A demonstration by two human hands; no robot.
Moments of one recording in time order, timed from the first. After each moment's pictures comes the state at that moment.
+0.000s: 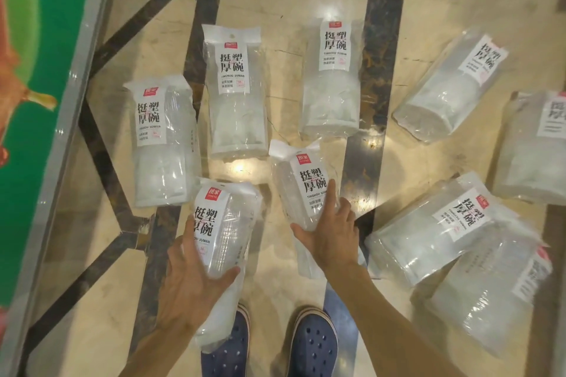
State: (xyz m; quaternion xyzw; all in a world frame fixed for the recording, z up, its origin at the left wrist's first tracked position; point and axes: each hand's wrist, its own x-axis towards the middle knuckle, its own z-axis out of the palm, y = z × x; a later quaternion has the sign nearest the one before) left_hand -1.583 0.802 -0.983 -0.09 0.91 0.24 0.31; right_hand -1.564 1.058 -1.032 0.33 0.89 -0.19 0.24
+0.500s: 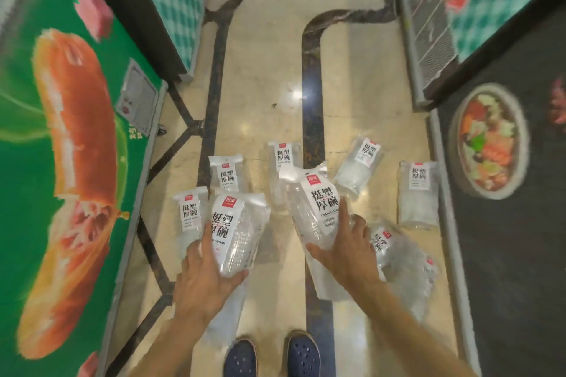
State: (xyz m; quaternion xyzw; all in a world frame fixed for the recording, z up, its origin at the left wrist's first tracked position) left_hand -1.667 0.882 -0.680 0.04 0.94 0.22 0.27; right_hand -1.582 1.144 -0.685 0.37 0.89 -0.22 0.14
